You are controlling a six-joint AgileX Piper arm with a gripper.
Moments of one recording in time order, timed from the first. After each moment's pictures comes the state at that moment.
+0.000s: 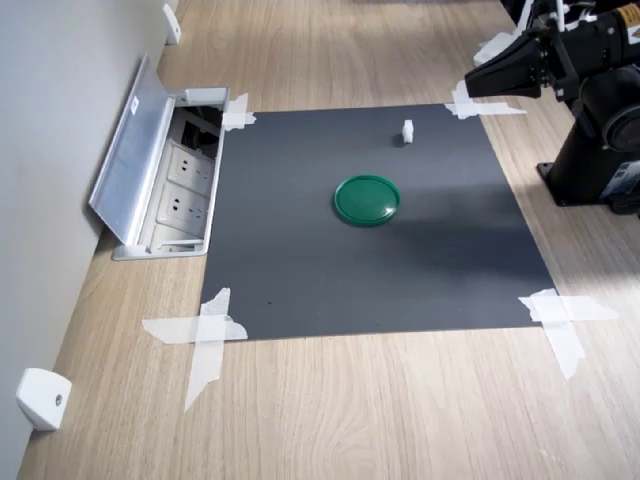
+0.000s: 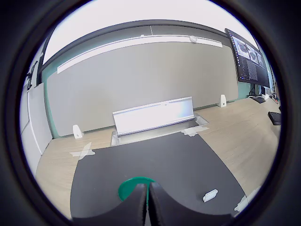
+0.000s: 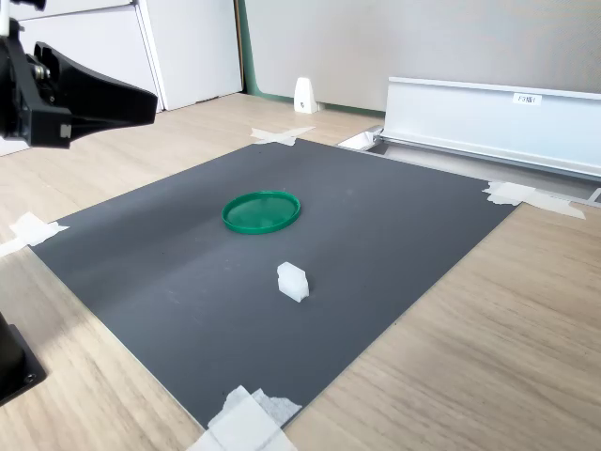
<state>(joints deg) -4.2 -0.8 -8.6 -0.3 25.9 11.6</state>
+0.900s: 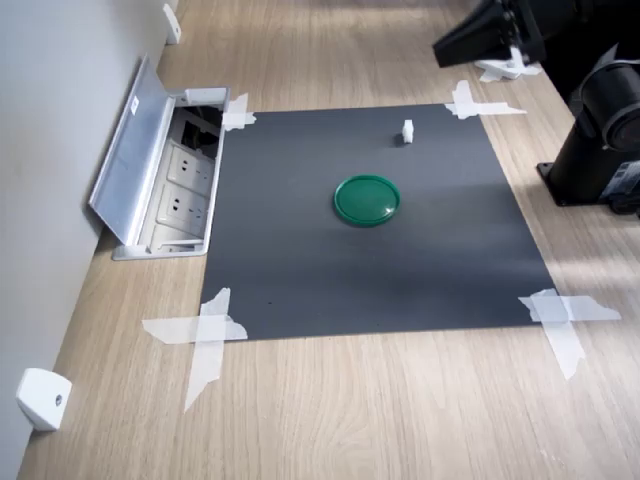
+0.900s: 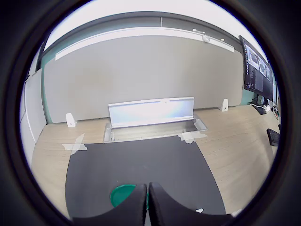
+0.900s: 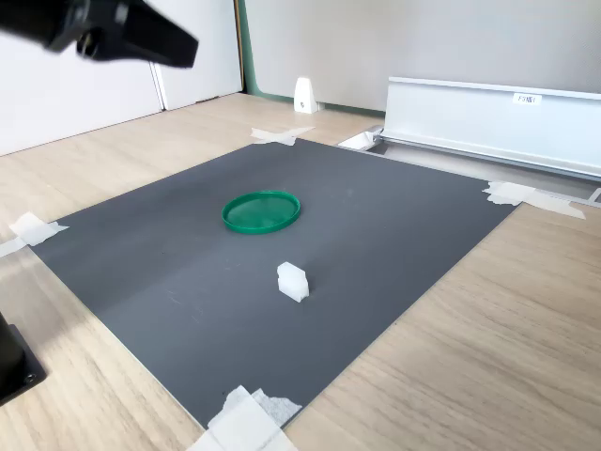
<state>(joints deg) -4.2 29.5 -26.2 -3.4 24.2 6.8</state>
